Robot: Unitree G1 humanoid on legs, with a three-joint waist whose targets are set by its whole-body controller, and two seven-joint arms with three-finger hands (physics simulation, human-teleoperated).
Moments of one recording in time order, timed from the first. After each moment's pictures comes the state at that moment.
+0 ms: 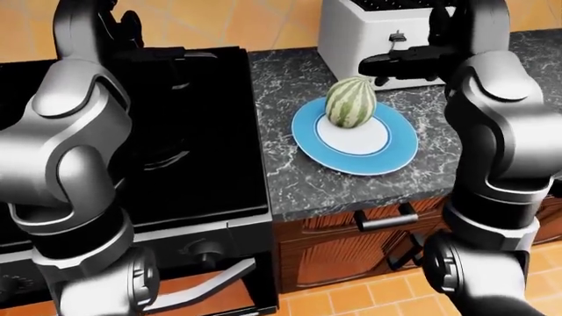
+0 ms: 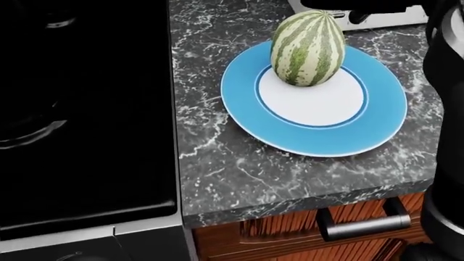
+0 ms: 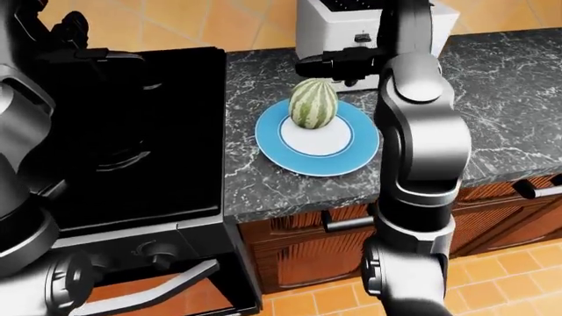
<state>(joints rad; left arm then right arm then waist) -0.96 0.45 0.24 -0.30 -0.38 1.05 0.24 -1.01 -0.33 -0.17 -0.21 0.01 0.99 -0.08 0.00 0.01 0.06</state>
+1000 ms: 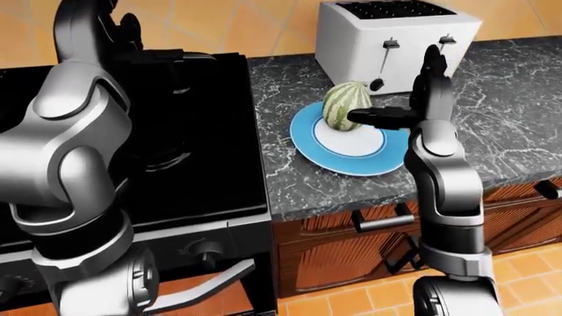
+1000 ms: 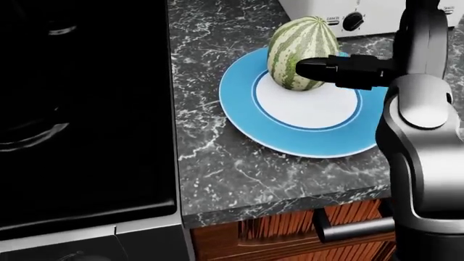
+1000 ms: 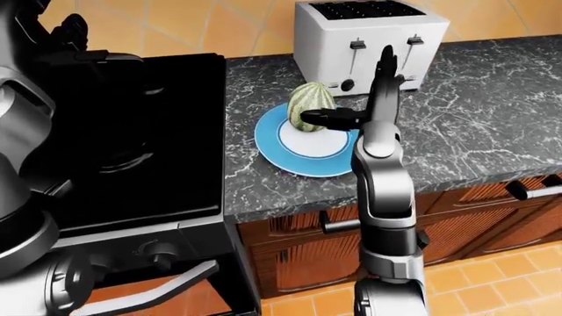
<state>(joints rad) -0.95 0.45 0.25 -0.29 -0.38 1.04 0.24 -0.73 -0.23 -0.15 -0.04 0.01 0.65 -0.26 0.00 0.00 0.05</state>
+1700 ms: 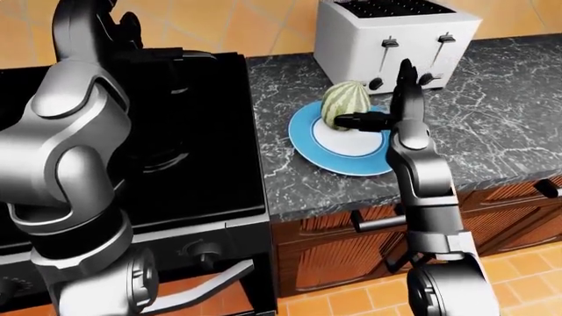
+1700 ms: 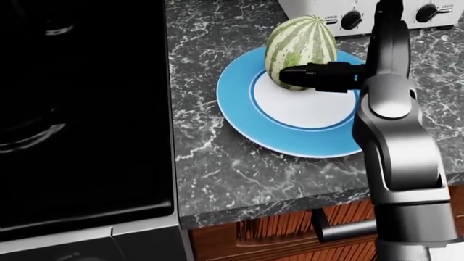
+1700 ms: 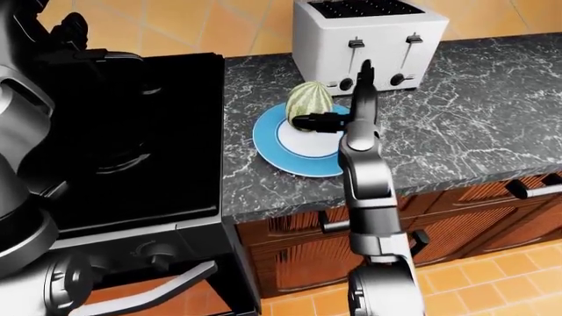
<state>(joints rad) -0.96 0.45 0.25 -0.29 -0.39 1.04 0.24 -0.82 -0.21 -0.12 0.27 0.00 0.50 -0.26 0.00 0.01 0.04</state>
